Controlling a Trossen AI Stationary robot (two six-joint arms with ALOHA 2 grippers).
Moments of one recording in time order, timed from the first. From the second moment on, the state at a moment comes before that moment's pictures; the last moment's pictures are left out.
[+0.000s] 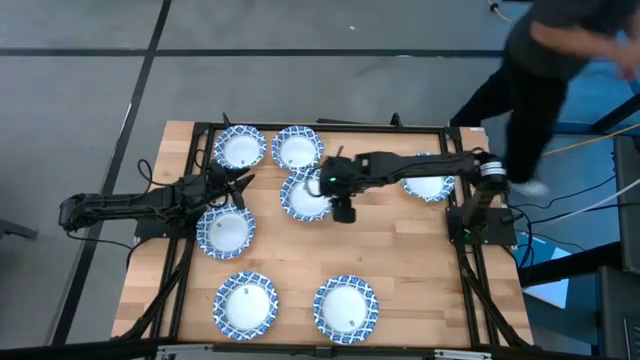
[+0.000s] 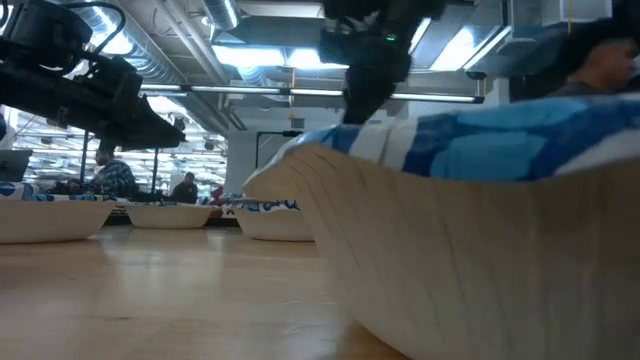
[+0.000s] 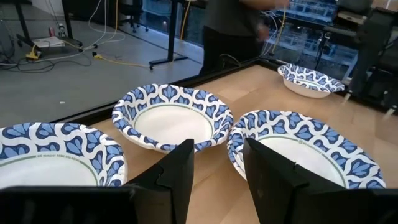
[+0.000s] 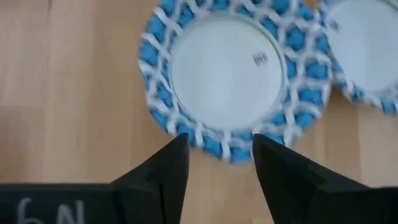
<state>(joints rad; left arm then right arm) 0.20 0.27 0.01 0.07 -0.45 -0.28 -0.09 1.80 1.47 -0.75 0.05 -0.13</state>
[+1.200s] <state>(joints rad) 0.20 0.28 0.01 0.07 -0.46 -0.28 -0.19 1.15 0.60 -0.82 0.32 0.65</state>
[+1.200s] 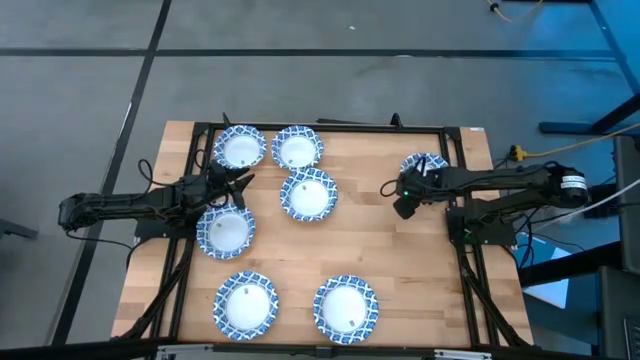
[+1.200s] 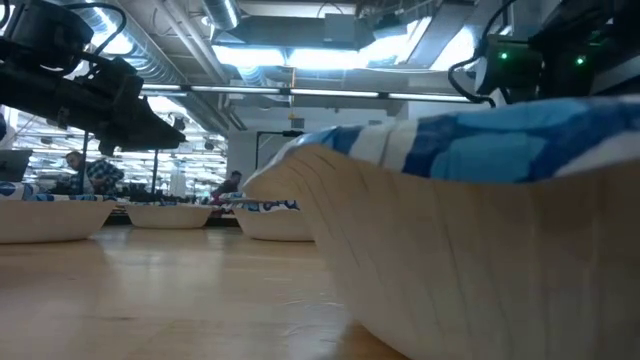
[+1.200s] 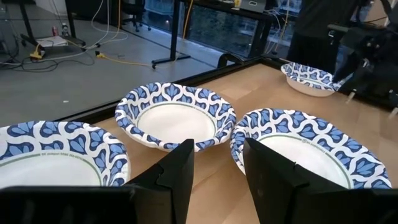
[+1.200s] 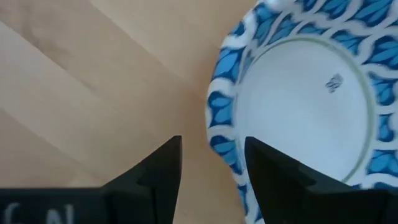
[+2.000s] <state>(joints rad) 0.20 0.28 0.01 0.07 -0.46 -0.28 -0.24 1.15 0.58 -0.75 0.26 0.60</state>
